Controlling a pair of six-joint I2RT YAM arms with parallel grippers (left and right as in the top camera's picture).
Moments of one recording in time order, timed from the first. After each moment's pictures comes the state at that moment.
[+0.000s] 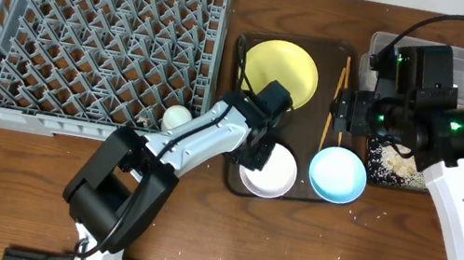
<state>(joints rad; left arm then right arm) -0.66 1.93 1.30 -0.82 0.11 -0.33 0.24 1.45 1.48 -1.06 -0.12 0.20</state>
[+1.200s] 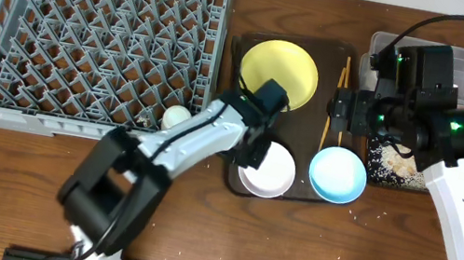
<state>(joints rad) -0.64 1.88 1.30 -0.86 0.10 -0.34 0.24 1.45 1.48 -1.06 -0.11 0.21</state>
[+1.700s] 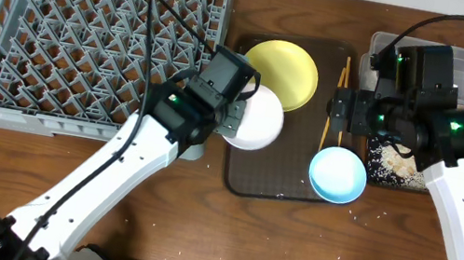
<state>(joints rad) -0.57 1.47 1.30 -0.86 -0.21 -0.34 0.24 1.45 1.48 -1.06 -0.11 0.21</state>
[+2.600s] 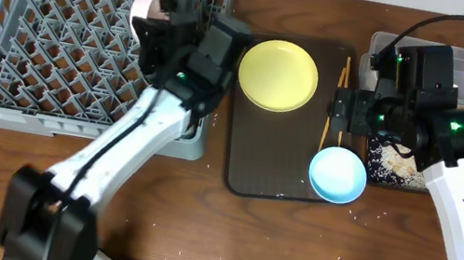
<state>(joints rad) -0.47 1.66 1.31 -0.42 -1.31 -0.23 0.24 1.45 1.48 -1.06 -0.11 0.21</state>
